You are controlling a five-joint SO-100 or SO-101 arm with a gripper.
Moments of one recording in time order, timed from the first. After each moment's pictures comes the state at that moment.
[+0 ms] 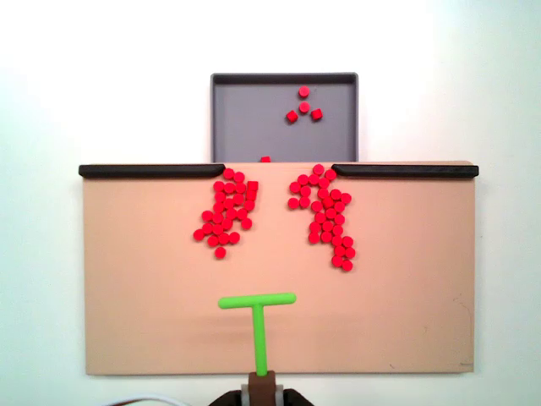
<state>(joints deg) 0.2 106.4 101.0 88.2 -91.1</state>
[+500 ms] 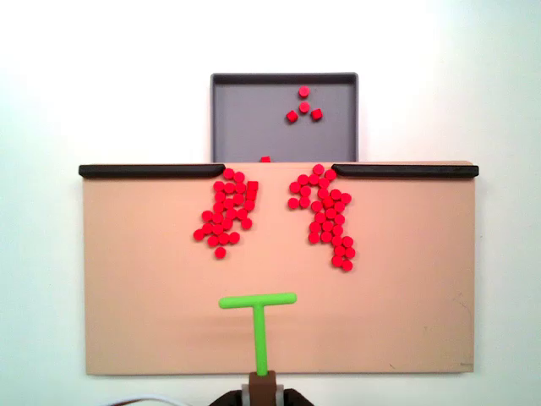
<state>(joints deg) 0.2 106.4 101.0 88.2 -91.1</state>
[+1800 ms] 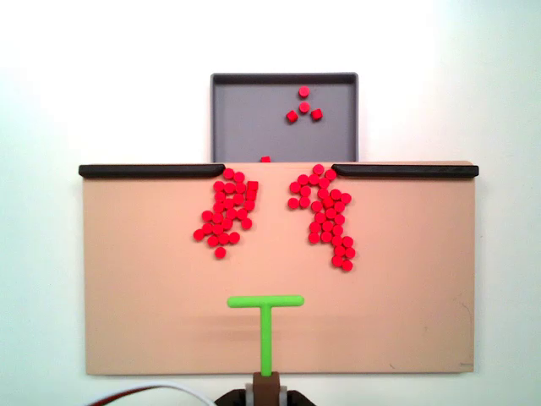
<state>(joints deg) 0.7 105.6 101.0 88.5 -88.4</state>
